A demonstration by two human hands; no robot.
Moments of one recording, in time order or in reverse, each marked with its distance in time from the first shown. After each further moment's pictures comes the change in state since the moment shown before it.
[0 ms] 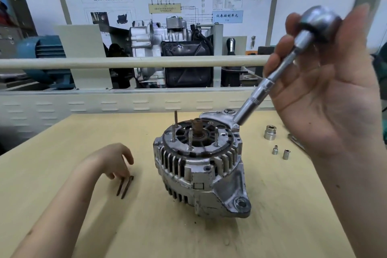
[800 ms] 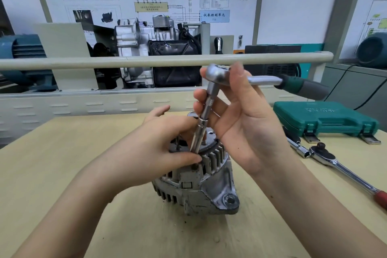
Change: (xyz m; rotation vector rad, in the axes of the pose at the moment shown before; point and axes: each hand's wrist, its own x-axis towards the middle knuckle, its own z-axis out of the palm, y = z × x) left_hand -0.131 0.112 -0.002 -0.078 0.383 1.047; right_hand -0.010 0.047 -0.007 -0.068 -0.091 0.198
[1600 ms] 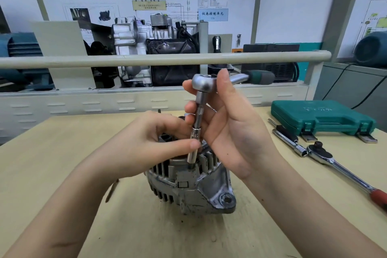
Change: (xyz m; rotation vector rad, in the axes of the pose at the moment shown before) left_hand 0.003 -0.002 -0.003 -0.412 -0.051 -0.127; right_hand -0.002 0.008 0.001 -0.070 -0.001 0.121
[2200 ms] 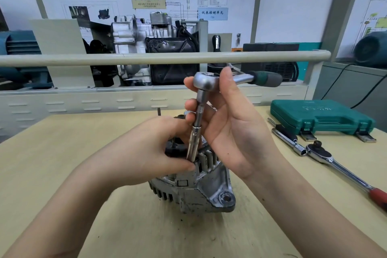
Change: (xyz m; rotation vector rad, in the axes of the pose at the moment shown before) left_hand 0.000 0.003 0.004 0.365 -0.063 0.023; right_hand -0.001 0.000 -0.003 0.033 -0.022 0.004
